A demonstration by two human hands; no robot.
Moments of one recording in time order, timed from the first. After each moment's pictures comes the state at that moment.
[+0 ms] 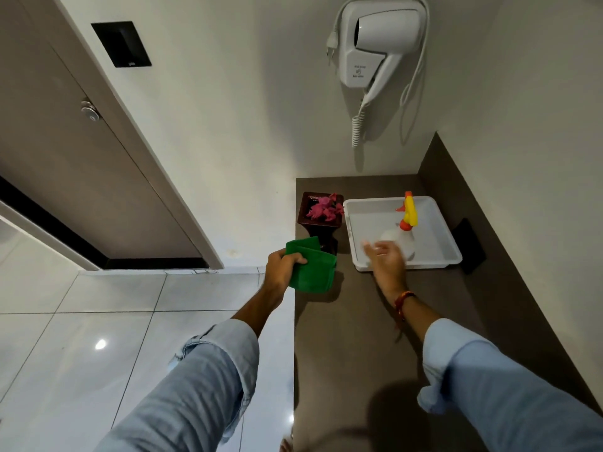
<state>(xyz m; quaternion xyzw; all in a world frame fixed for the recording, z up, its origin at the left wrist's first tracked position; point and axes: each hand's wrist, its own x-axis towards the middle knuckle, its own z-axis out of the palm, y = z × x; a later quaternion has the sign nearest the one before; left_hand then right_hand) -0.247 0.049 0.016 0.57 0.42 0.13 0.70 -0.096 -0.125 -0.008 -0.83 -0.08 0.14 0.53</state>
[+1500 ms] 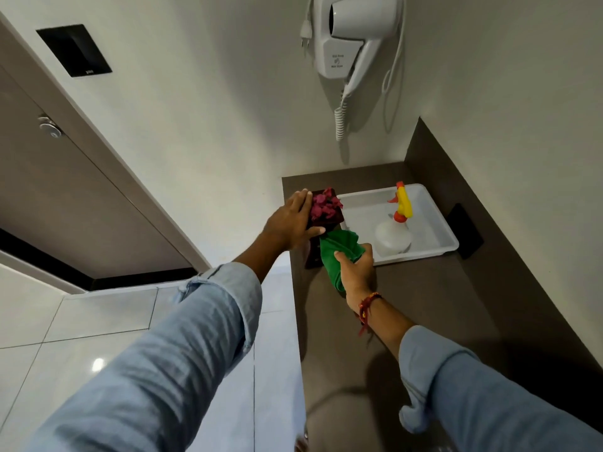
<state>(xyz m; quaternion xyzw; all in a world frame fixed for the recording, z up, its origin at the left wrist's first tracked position) -0.159 0.109 0.068 0.99 0.09 -0.06 0.10 -0.156 -0.067 0.015 -0.76 0.07 0.14 0.63</state>
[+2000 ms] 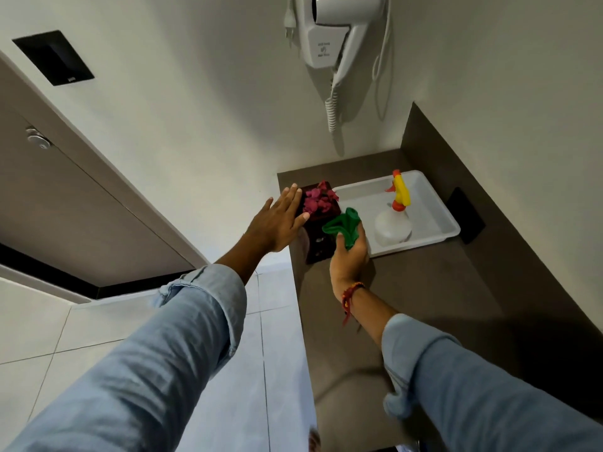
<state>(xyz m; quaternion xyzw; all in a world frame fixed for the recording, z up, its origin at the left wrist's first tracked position) -0.172 0.128 0.060 0.99 0.07 -0.05 0.07 -0.166 -0.041 0.027 -0.74 0.06 0.00 0.67</state>
